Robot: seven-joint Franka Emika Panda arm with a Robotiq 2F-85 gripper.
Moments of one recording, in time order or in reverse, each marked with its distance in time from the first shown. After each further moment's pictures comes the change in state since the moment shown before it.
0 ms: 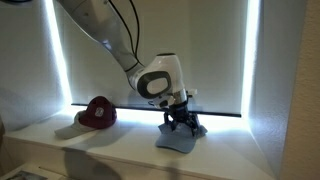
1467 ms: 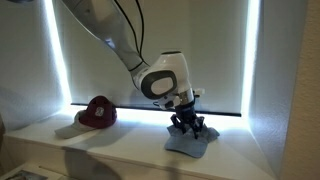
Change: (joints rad) arm -0.038 -0.008 -0.007 -0.006 0.000 0.015 -0.005
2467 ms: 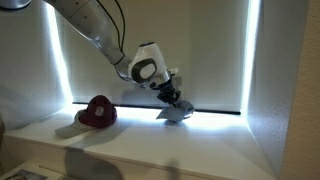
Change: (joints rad) arm 0.235 0.037 -0.017 0.178 -0.076 0.073 0.138
